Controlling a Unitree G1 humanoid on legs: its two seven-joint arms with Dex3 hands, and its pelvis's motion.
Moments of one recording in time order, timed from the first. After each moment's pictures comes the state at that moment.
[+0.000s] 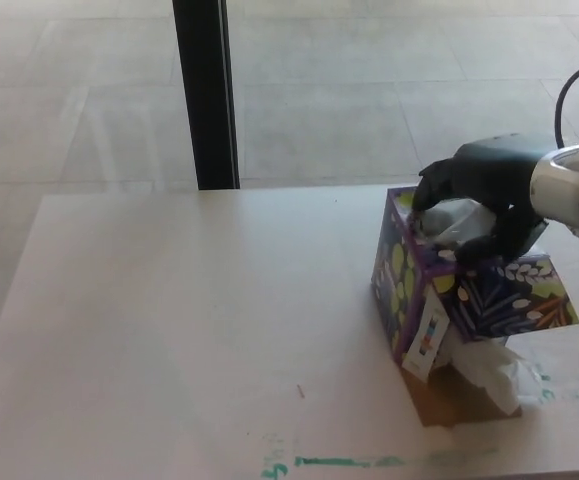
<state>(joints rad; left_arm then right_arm) 0.38 0.70 0.41 1.31 -0.14 -0.09 -0.36 -1.04 -0.65 0.70 0.51 -0.61 0.04 0.48</state>
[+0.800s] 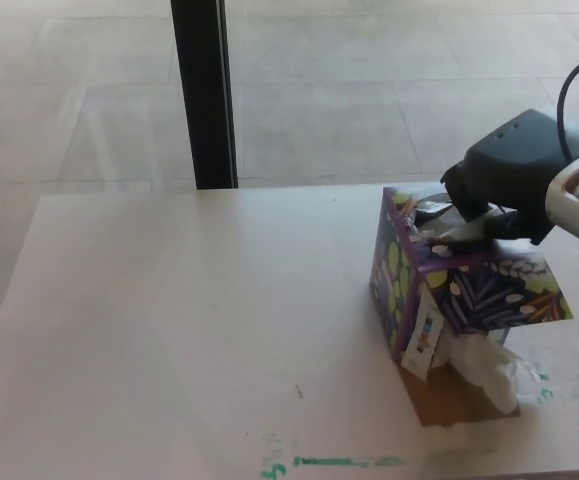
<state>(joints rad) 0.39 0.69 0.45 1.31 -0.14 -0.10 -0.36 -1.05 -0.72 0.76 0.56 -0.85 -0.15 0.18</state>
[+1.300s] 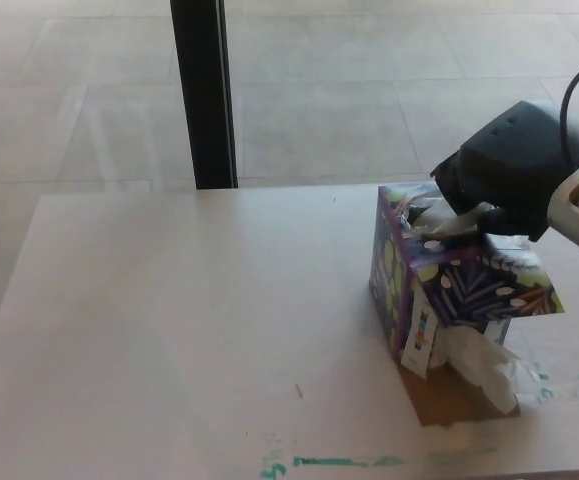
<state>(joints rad) 0.39 0.68 0.45 1.31 -0.14 -0.10 -0.36 -1.01 -0.72 0.74 0.56 -0.89 -0.20 -0.01</state>
